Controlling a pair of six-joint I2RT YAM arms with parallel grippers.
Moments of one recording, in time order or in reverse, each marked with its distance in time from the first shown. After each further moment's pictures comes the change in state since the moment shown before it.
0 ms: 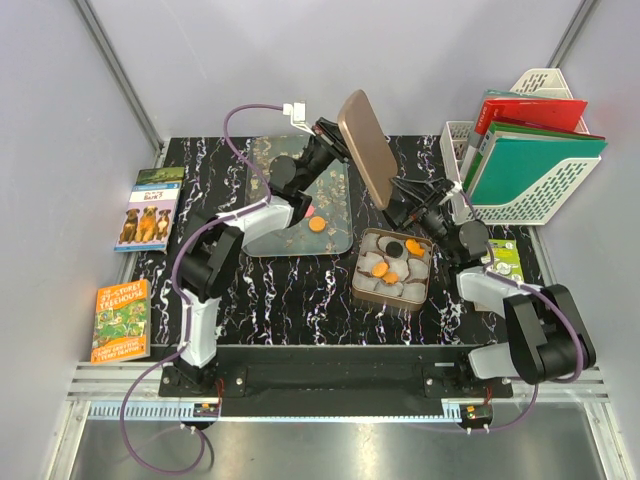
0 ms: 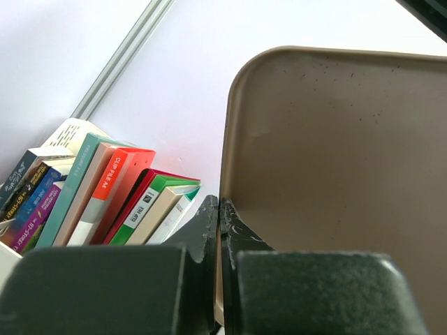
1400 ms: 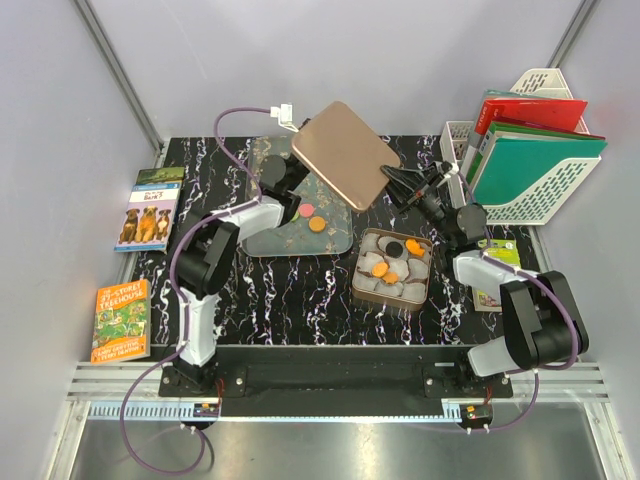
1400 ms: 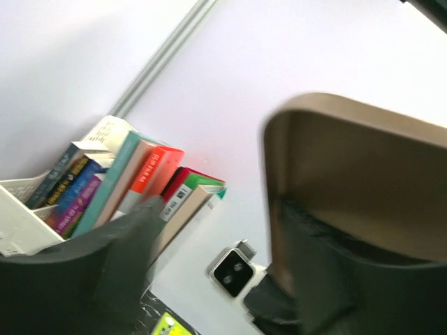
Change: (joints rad) left arm 0.056 0.000 -0.053 -0.001 0.003 -0.023; right arm 0.000 0.097 0.138 -0.002 -0.002 0.005
